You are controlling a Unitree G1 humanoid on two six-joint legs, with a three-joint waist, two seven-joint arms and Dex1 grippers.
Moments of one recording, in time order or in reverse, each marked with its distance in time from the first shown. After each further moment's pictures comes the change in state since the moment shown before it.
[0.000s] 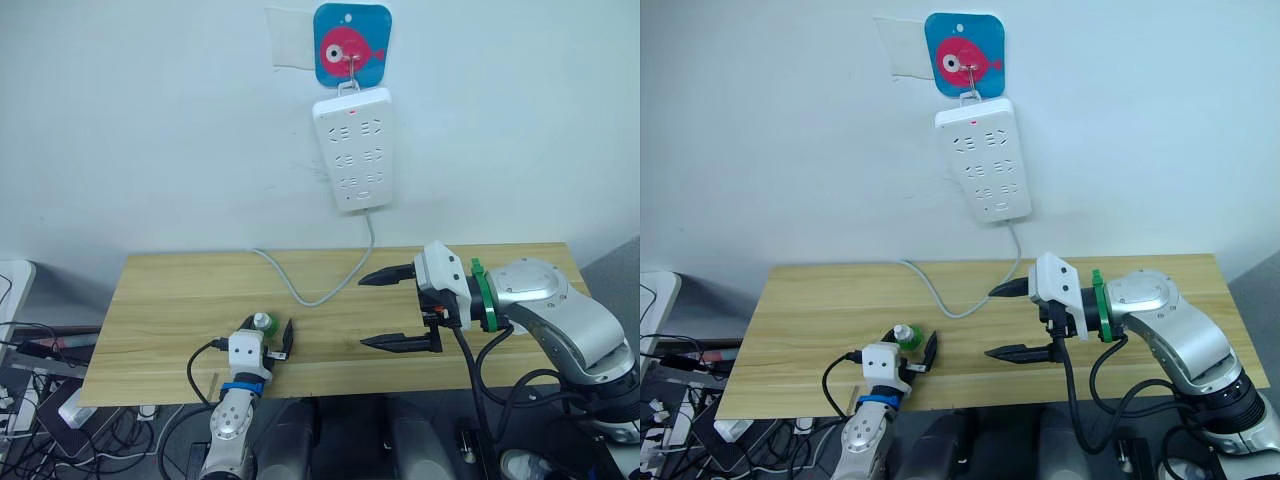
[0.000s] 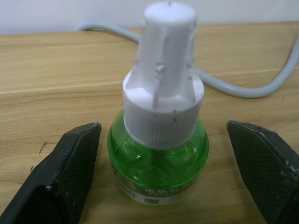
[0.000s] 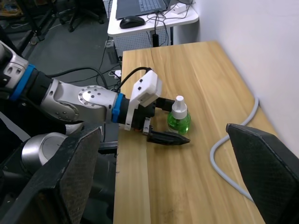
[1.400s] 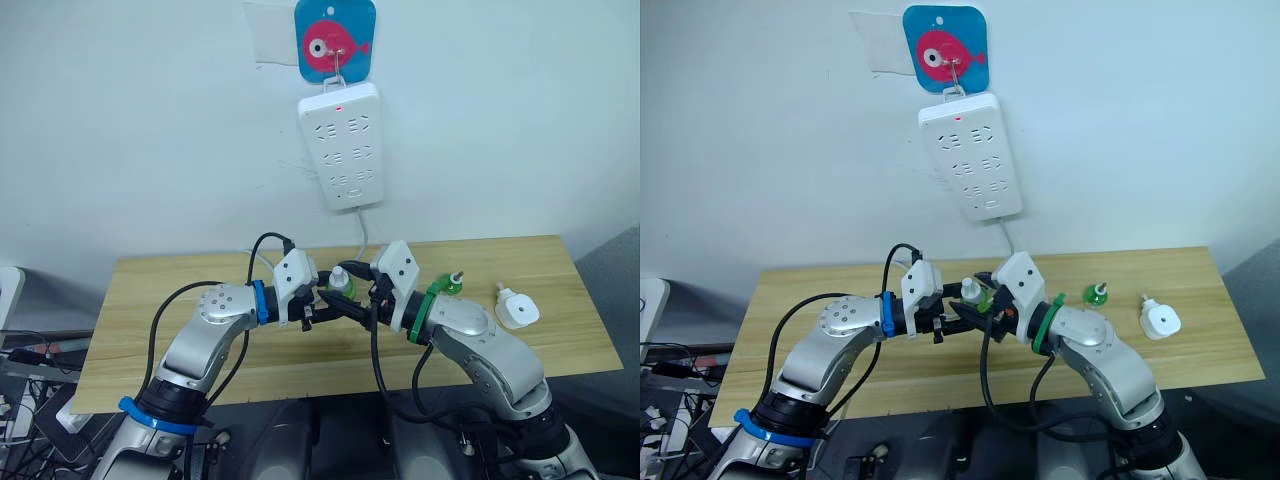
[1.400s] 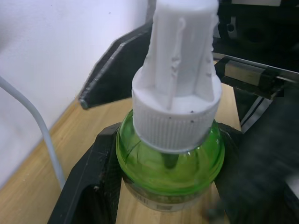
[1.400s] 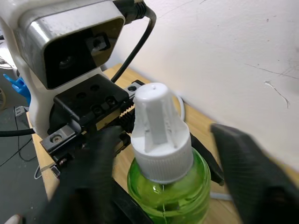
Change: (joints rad) left arm -0.316 0.404 -0.267 -0.741 -0.261 0.856 -0.796; right arm 0.154 0.408 0.074 -0.002 -0.161 0.067 -0.563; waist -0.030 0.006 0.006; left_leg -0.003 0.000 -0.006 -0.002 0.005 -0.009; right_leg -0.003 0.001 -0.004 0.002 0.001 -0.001
